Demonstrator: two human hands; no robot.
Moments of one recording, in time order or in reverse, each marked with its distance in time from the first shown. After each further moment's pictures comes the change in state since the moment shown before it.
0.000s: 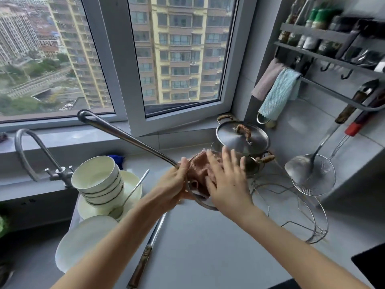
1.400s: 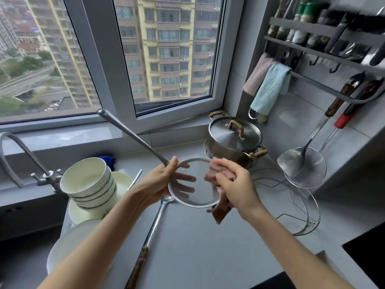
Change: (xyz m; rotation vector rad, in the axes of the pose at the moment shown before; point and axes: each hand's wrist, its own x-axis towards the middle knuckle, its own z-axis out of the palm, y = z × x) left_hand 0.028 0.002 -0.038 0.050 -0.065 -0.109; right_hand -0.012 0.018 -0.018 0.850 -0.068 0.464
